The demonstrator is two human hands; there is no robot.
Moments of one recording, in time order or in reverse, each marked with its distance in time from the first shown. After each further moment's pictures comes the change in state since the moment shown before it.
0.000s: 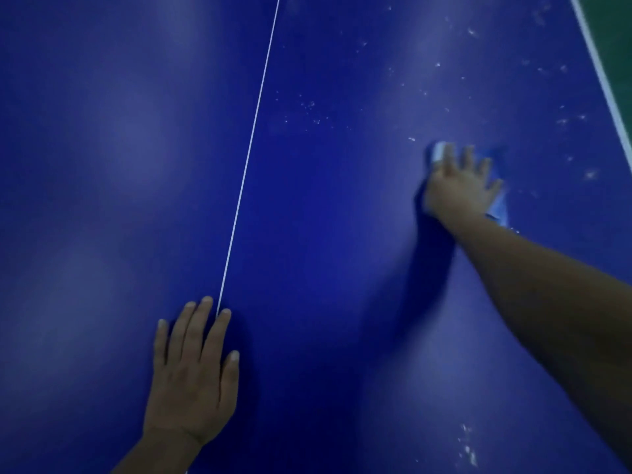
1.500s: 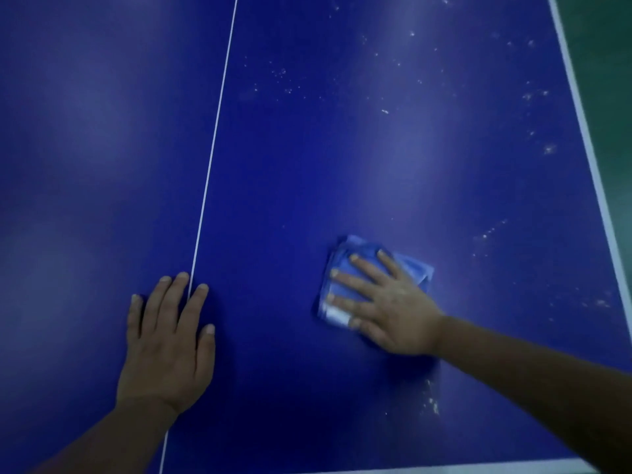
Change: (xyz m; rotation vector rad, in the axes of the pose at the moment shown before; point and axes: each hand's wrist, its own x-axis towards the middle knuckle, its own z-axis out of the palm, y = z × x) left_hand 0.003 -0.002 0.001 -0.021 -0.006 0.018; right_hand -0.199 0.064 0.017 -0.163 -0.153 -1.290
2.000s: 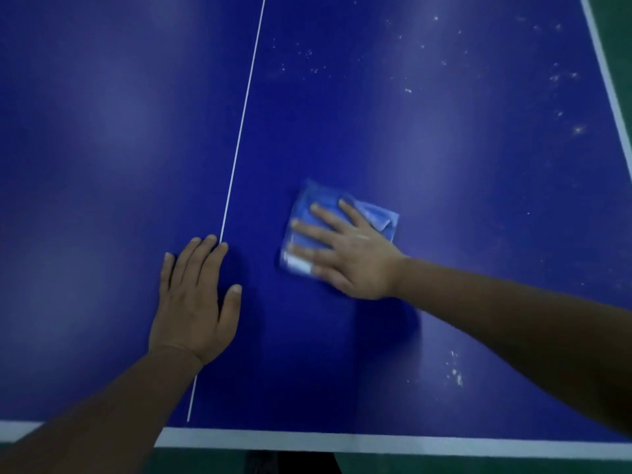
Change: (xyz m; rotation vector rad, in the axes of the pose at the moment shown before) left_hand -0.003 -0.004 0.001 -0.161 0.098 0.010; right_hand 0.090 -0.027 -0.008 -0.006 0.029 -0.066
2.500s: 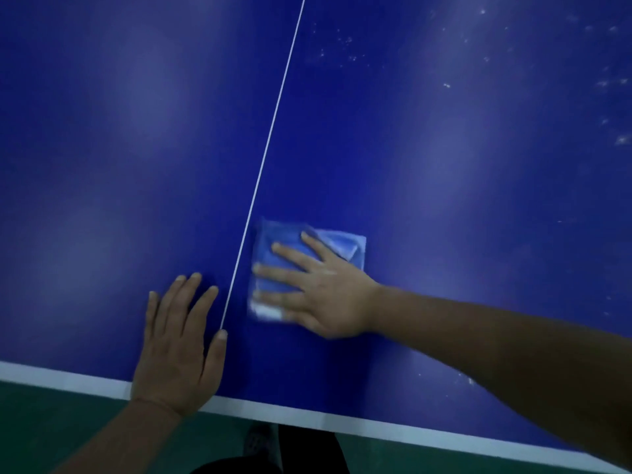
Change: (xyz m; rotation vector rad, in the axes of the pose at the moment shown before) left_hand -0.092 -0.021 -0.014 0.004 -0.020 -0.052; right_hand 0.017 -0.086 0.008 0.040 -0.027 -0.295
